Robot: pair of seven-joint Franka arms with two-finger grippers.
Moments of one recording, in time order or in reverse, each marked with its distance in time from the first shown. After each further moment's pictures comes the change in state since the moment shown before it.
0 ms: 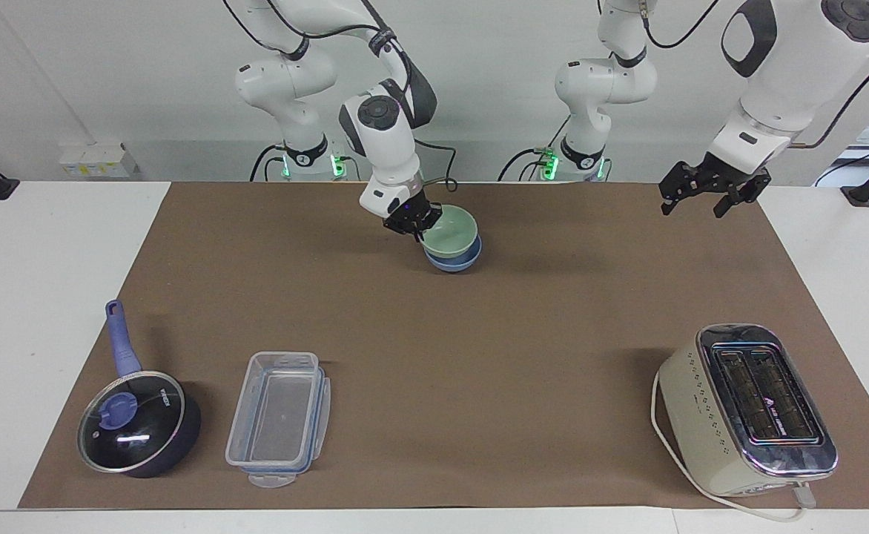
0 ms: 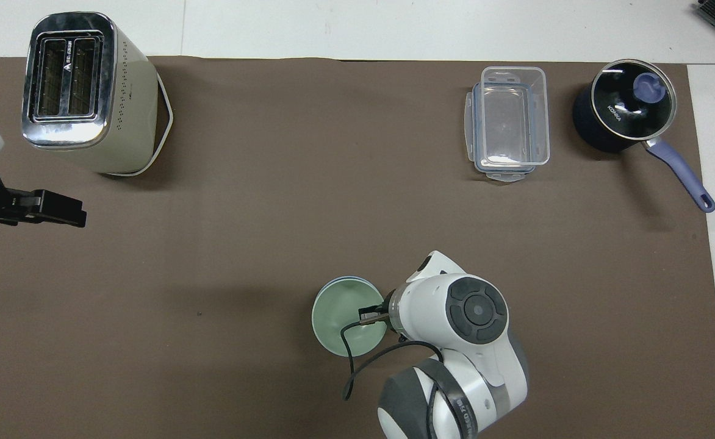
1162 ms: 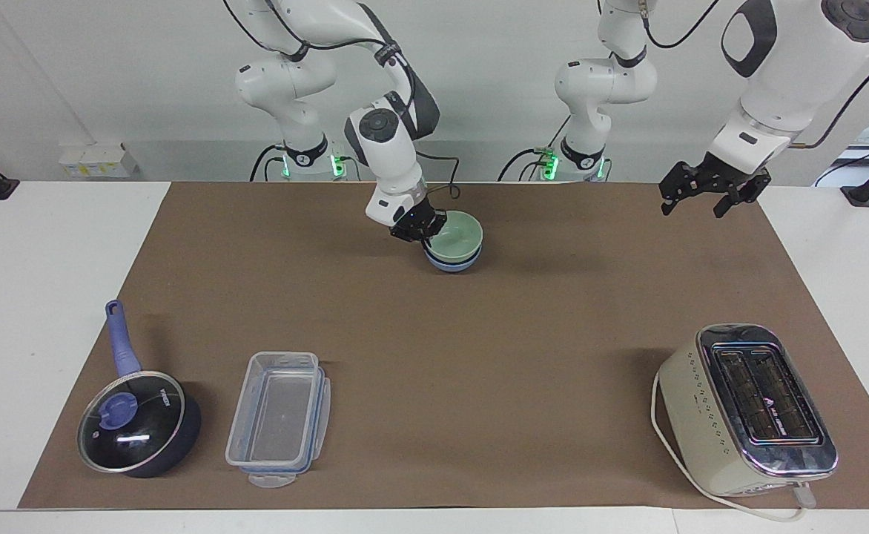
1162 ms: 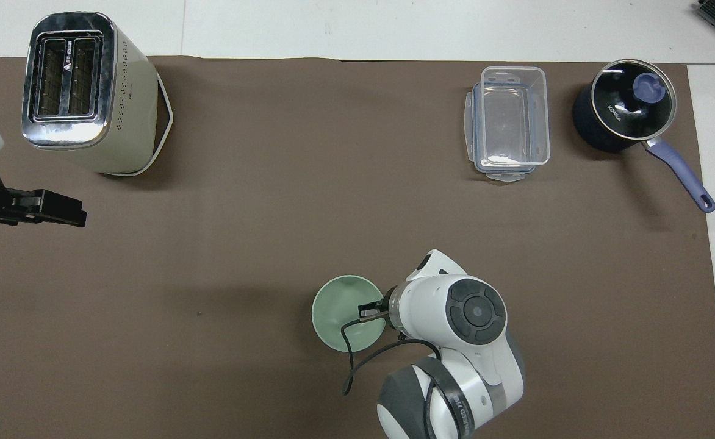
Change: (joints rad) left arm 0.000 0.000 0.000 0.000 0.000 0.000 0.000; right arm 0.001 0.023 0.000 -0.010 0.000 0.064 -0.009
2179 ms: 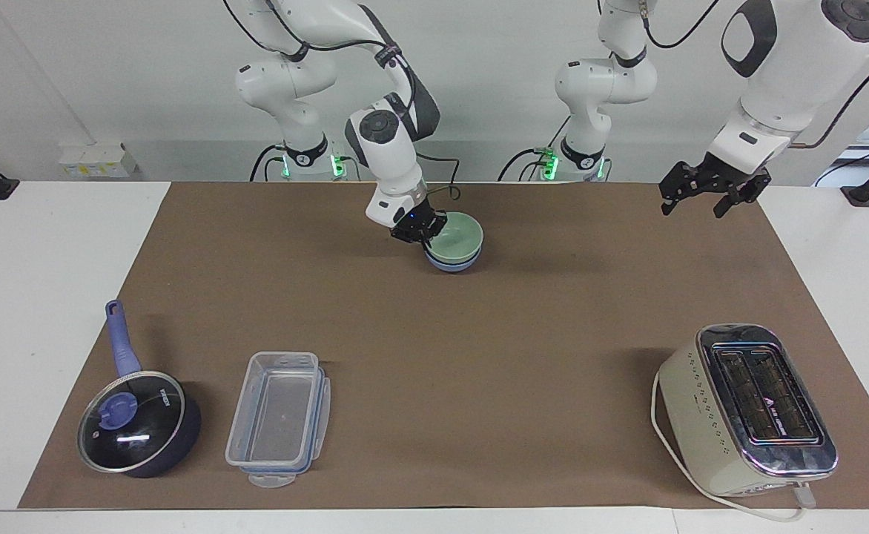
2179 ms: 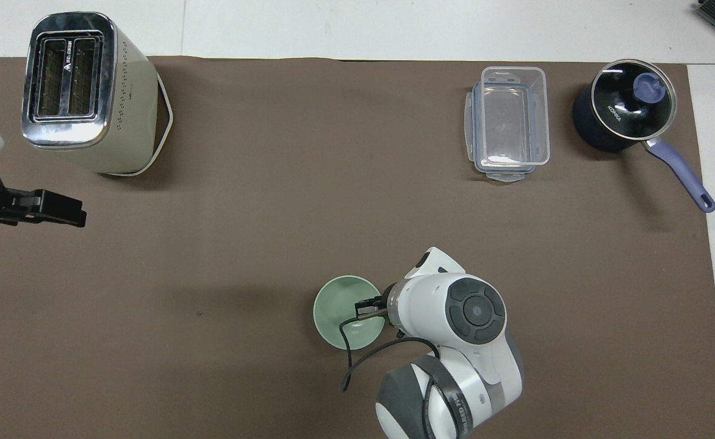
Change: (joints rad) left arm 0.000 0.000 0.000 0.000 0.000 0.000 0.000; right arm 0.000 -0.011 -0.001 0.033 0.001 -0.001 0.003
